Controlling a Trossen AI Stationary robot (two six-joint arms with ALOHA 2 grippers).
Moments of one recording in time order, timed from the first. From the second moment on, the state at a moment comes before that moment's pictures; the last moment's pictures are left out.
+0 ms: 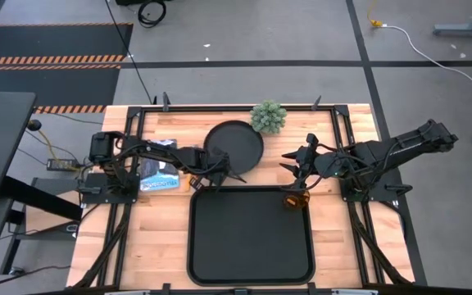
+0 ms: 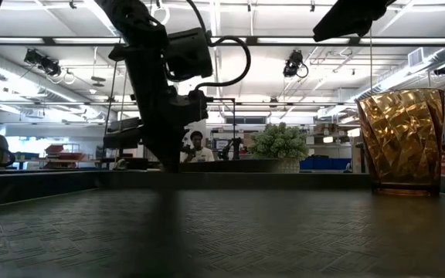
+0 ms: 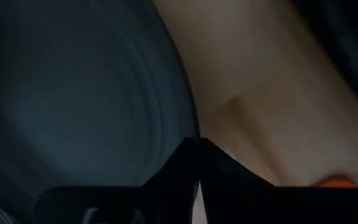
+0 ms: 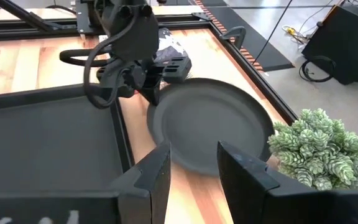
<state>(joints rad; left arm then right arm) 0.06 1.80 1.05 -0.49 -0.31 0.82 0.28 1.00 0.87 -0.48 0.60 0.24</state>
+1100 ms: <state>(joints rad) -0.44 1.66 1.05 -0.60 -0.21 0.88 0.26 1.00 0.87 -0.44 0.56 0.21</state>
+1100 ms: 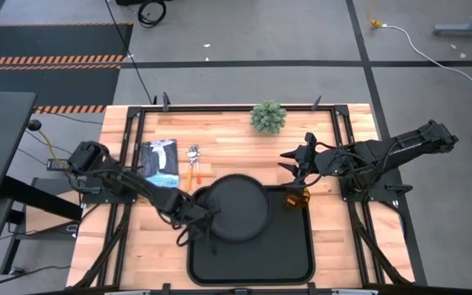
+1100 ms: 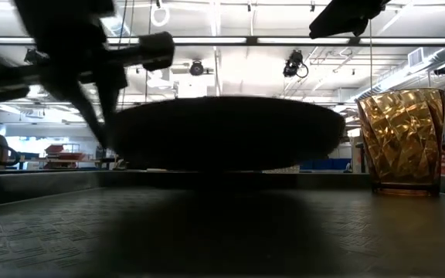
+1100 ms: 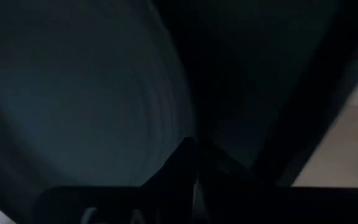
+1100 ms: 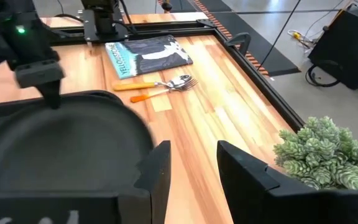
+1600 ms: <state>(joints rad) -0.49 1.71 1.05 -0.45 -0.12 1.09 0.26 1.00 0.87 -0.41 0.56 0.21</state>
